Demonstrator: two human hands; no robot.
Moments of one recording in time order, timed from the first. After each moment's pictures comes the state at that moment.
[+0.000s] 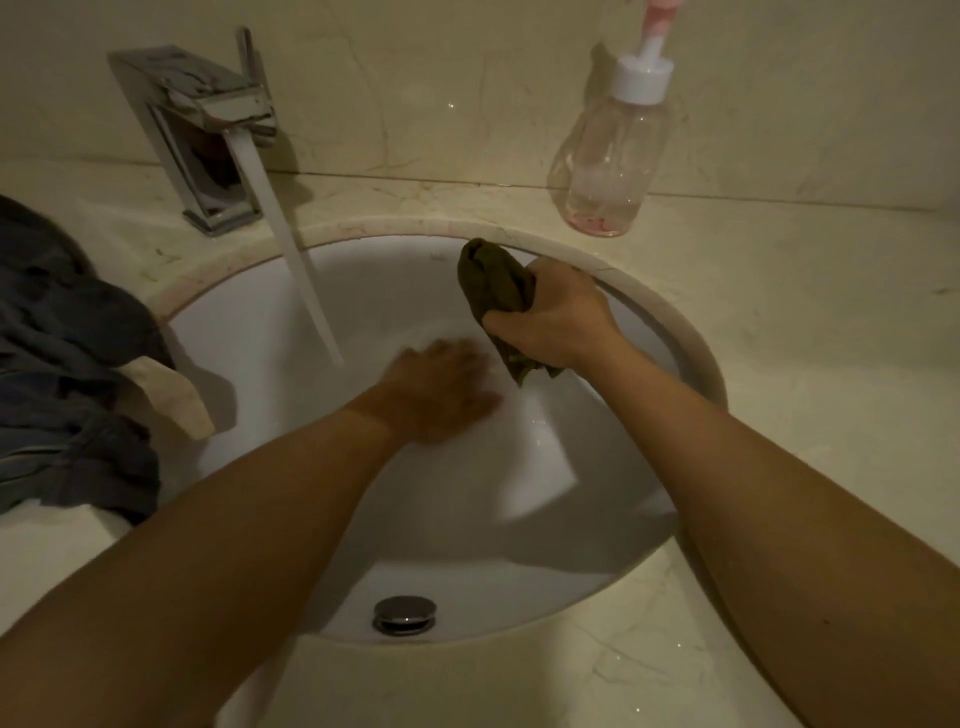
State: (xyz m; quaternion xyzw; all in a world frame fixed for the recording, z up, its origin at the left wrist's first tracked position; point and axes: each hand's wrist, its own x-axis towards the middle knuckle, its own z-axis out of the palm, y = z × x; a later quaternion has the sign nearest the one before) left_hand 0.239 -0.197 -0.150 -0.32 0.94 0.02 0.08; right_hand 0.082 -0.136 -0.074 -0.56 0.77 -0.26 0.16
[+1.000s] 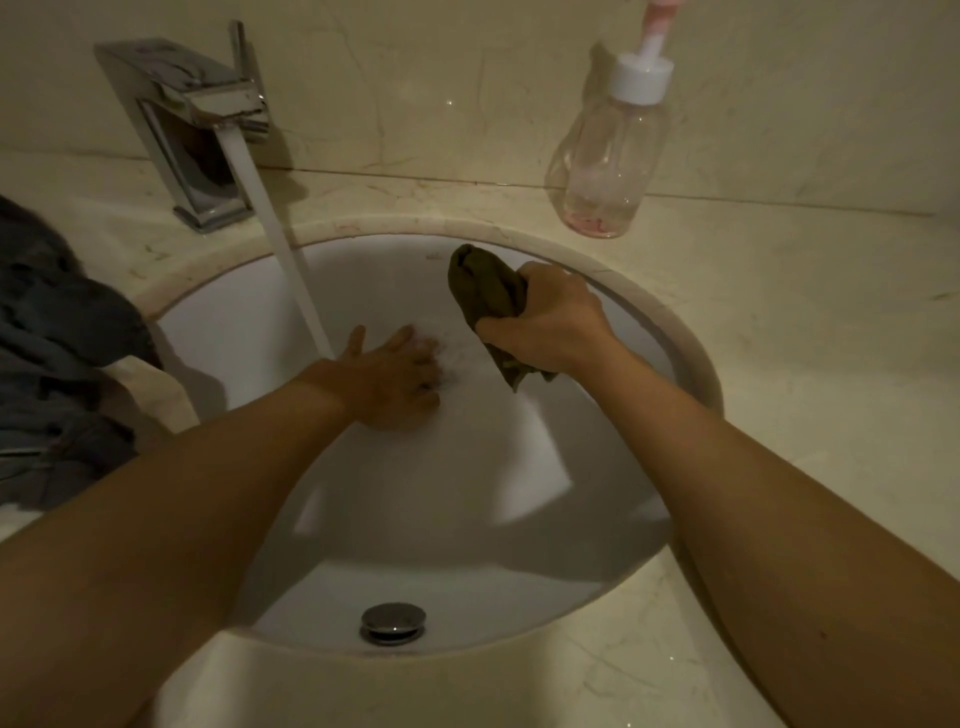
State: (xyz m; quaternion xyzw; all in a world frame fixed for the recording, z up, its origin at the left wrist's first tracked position) left_hand 0.267 -0.220 -0.136 -0.36 0.90 0.04 0.25; right_hand 0.087 -0.132 -0.069 -0.57 0.77 -0.23 0.16
